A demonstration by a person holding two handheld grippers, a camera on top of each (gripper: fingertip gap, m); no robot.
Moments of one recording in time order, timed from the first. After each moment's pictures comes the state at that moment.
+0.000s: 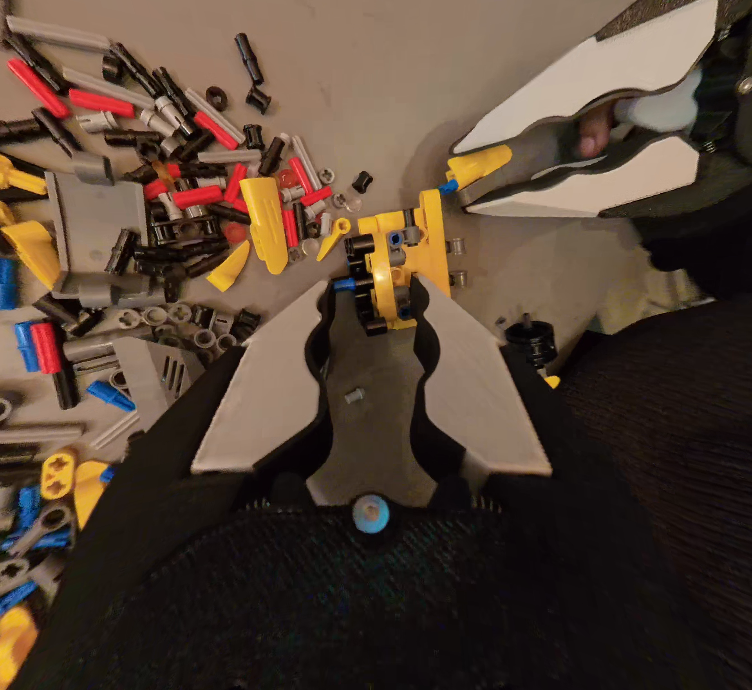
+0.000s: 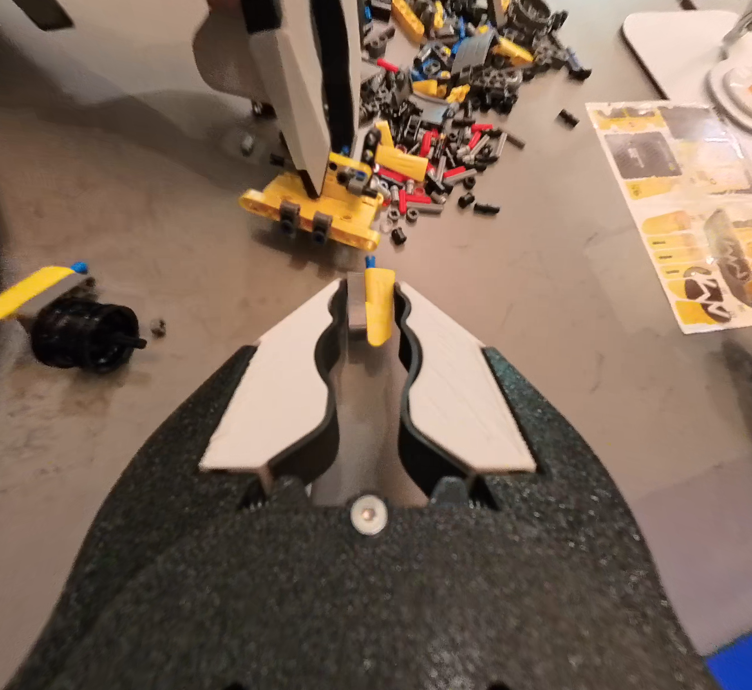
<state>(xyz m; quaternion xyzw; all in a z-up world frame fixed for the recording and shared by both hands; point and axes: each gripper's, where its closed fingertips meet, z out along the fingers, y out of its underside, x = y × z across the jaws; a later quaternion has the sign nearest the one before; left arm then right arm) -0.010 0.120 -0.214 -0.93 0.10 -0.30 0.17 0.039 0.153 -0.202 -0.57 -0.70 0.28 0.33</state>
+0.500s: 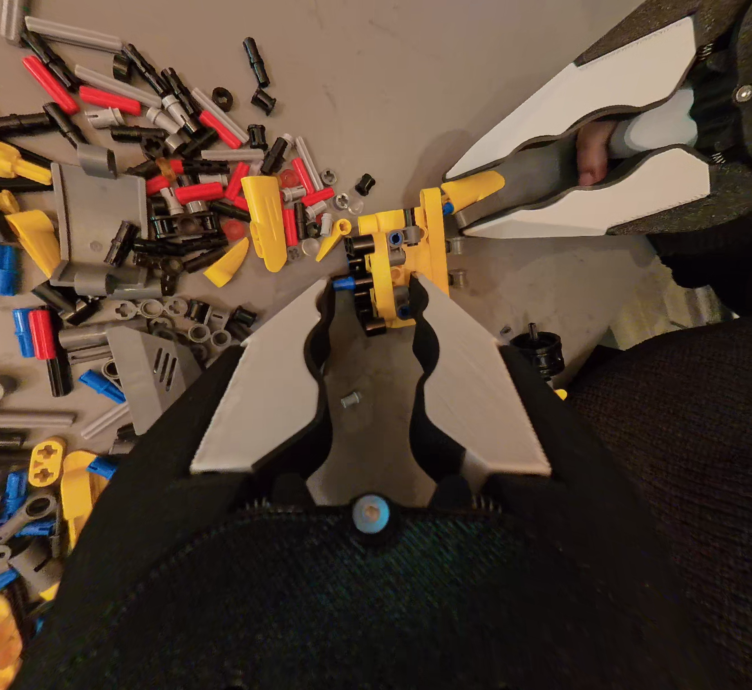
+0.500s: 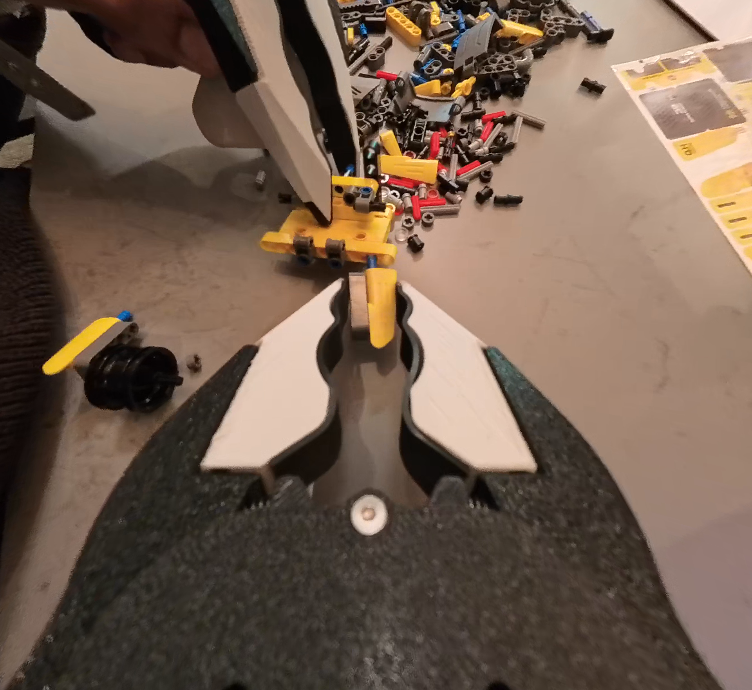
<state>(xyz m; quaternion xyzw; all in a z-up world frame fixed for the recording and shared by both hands) -0.009 0.121 -0.215 -0.94 0.09 -0.28 0.19 0.032 0.144 -0.205 -0.61 -0.65 0.34 0.29</state>
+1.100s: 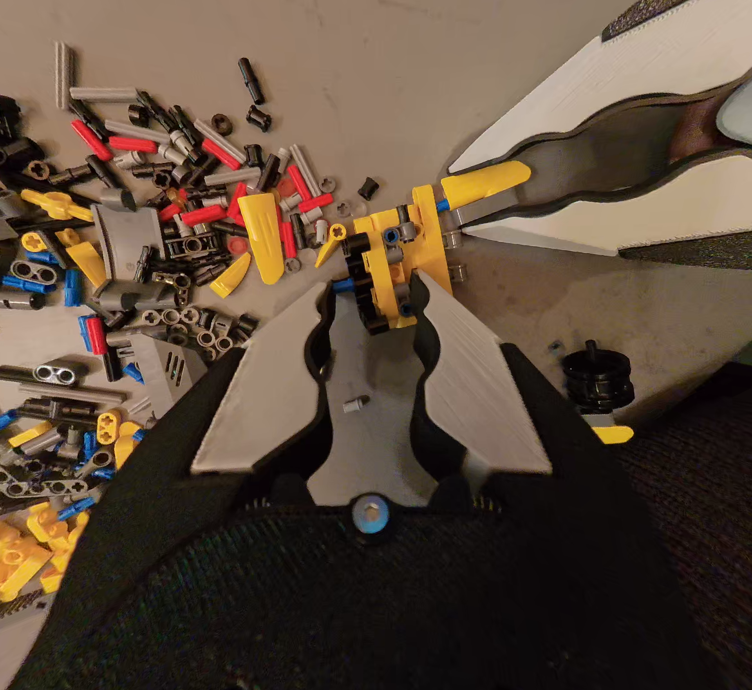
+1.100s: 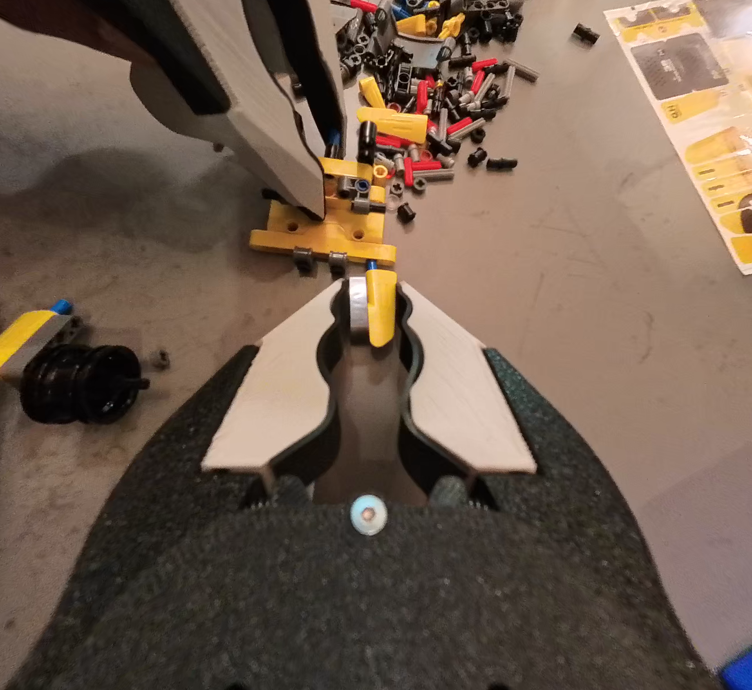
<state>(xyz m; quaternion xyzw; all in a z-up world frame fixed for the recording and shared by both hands) -0.007 0.125 -0.223 -0.97 0.14 -0.11 0.19 0.036 0.149 -0.223 -0.64 -0.66 0.25 0.30</state>
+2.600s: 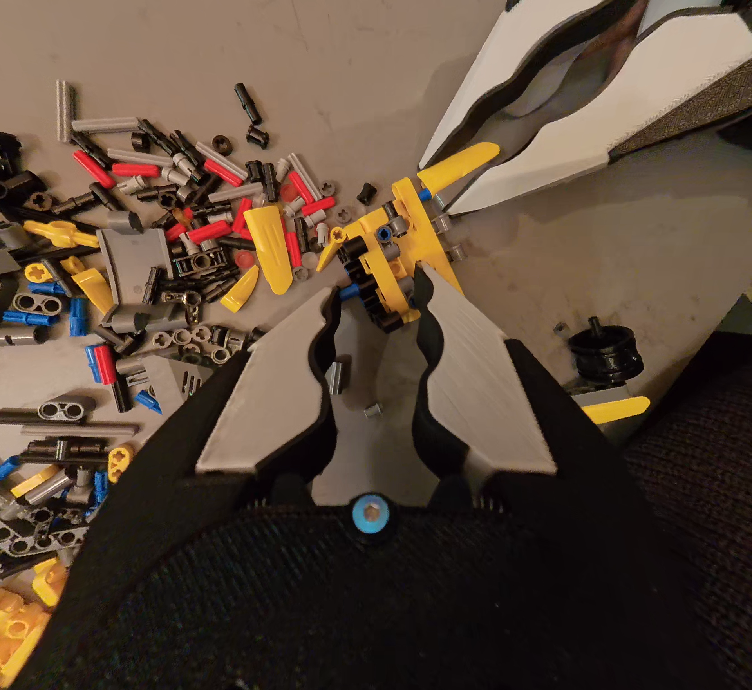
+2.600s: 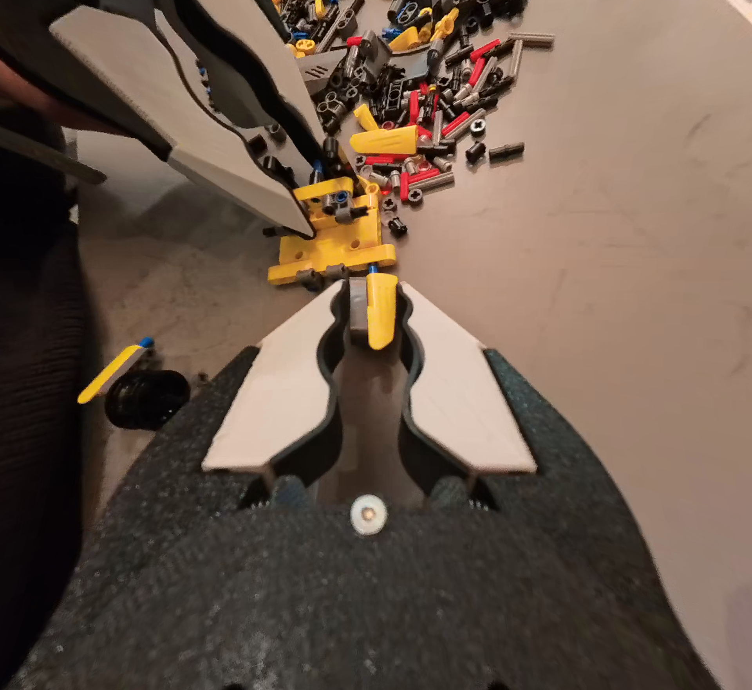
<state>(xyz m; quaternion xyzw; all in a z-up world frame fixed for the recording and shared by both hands) -0.011 0.127 -0.221 -0.94 0.18 -0.16 0.23 0.028 0.153 -0.219 -0.67 -0.60 0.38 0.19</state>
